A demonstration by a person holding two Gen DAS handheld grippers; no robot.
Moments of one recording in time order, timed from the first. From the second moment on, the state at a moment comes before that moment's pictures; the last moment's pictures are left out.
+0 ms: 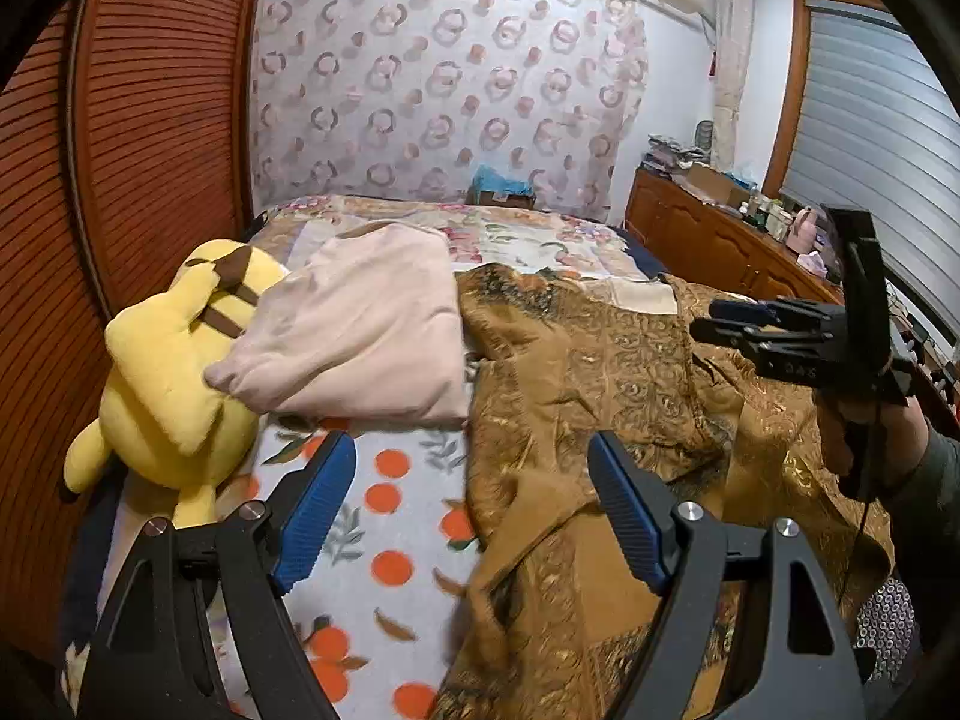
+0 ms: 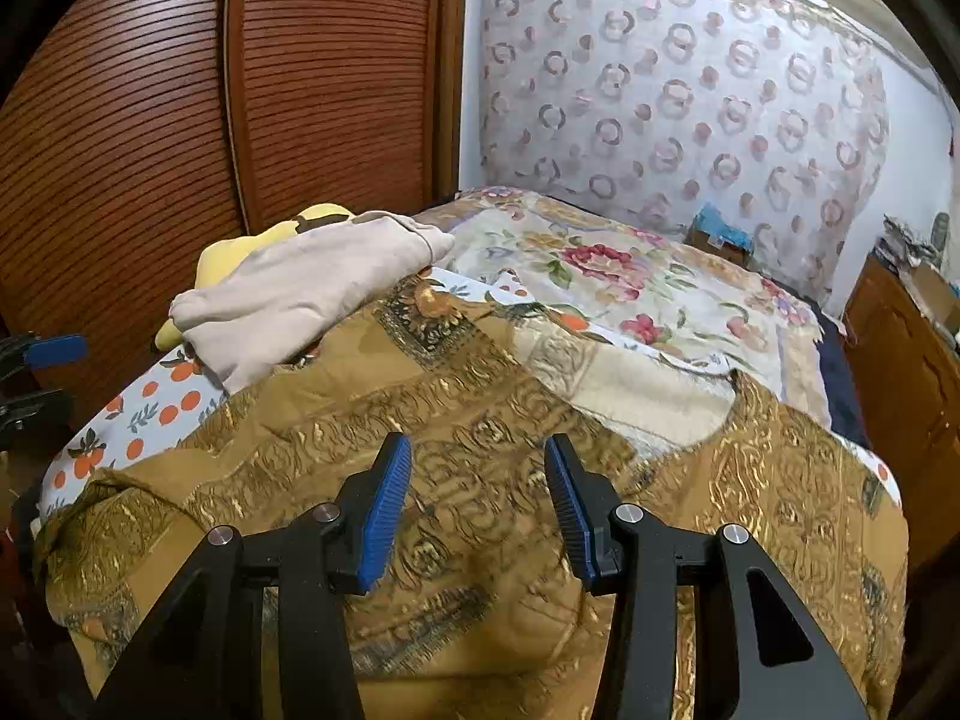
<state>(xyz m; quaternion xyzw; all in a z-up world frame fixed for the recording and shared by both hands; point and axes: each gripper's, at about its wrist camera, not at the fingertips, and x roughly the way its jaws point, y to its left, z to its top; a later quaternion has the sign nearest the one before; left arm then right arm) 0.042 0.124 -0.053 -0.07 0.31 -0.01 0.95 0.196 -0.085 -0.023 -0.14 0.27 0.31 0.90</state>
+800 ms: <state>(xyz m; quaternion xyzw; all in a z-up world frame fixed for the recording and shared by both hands) 0.146 0.001 -0.074 0.00 0.31 -0.08 0.95 0.186 -0.238 -0.033 -0.10 0.28 0.16 0.94</state>
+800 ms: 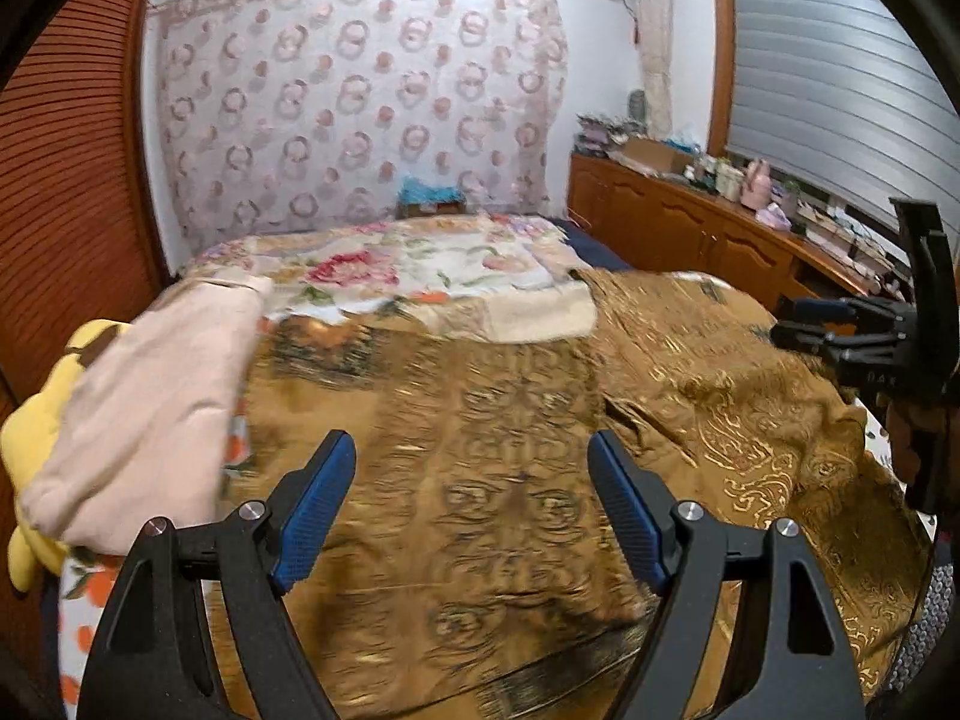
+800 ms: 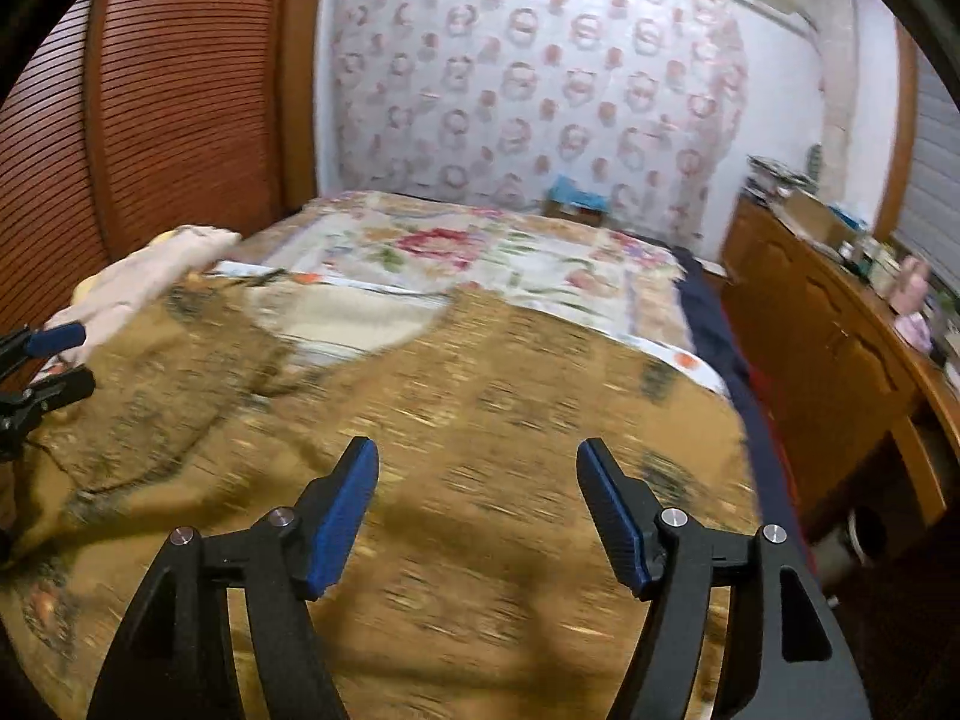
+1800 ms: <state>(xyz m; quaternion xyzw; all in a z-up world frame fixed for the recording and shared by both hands) 0.178 -0.047 -0.113 0.05 0.44 -0.12 0.89 0.206 -0.345 -0.040 0.04 0.40 0.10 0.91</state>
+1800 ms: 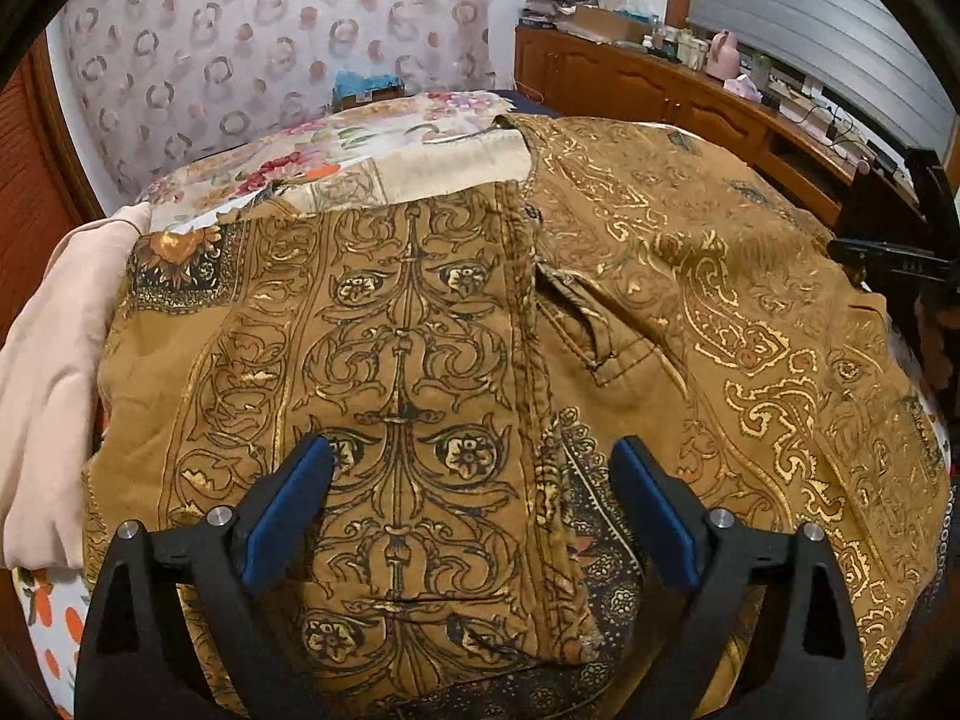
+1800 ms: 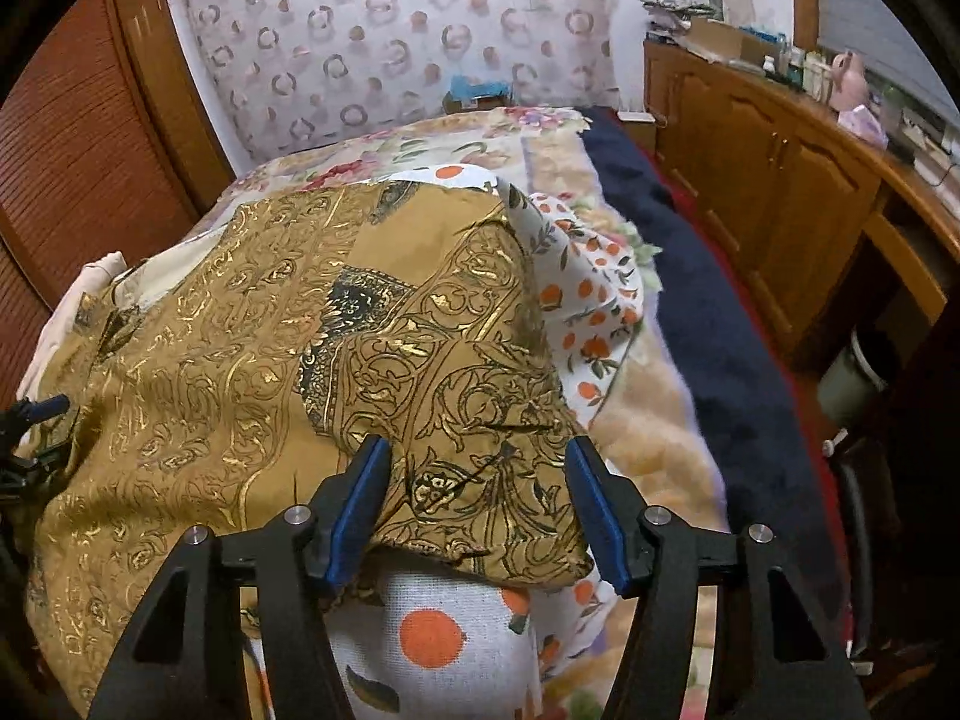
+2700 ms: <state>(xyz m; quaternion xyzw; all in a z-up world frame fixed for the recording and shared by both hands) 0.135 -0.038 -0.050 0.01 0.32 -0.10 0.94 0.125 -0.256 0.017 -0.12 0.23 0.16 0.95</state>
